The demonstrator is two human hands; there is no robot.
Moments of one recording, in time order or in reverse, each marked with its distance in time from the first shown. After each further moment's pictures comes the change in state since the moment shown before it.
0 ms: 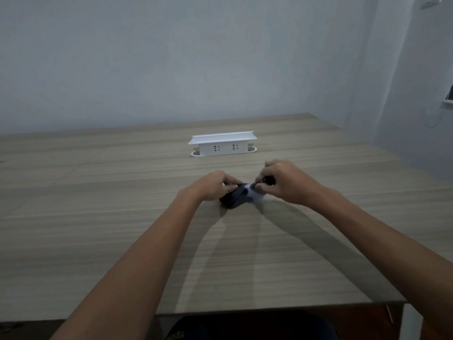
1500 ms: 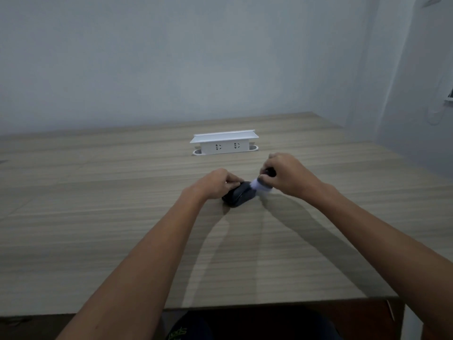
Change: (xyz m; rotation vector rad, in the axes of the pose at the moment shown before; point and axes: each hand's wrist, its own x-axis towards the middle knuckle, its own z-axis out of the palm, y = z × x) left_hand 0.000 0.003 0.003 -0.026 0.043 0.016; right_hand 0.012 0.002 0.002 -0.029 0.091 0.080
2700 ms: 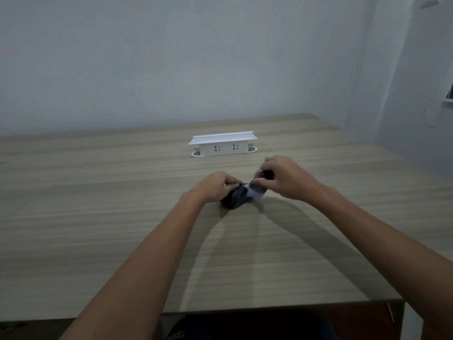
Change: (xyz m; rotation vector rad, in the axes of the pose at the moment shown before) left_hand -0.003 0.005 0.002 -0.021 0.034 -0.019; right_hand -0.002 0.001 -0.002 0.055 -0.053 -0.070
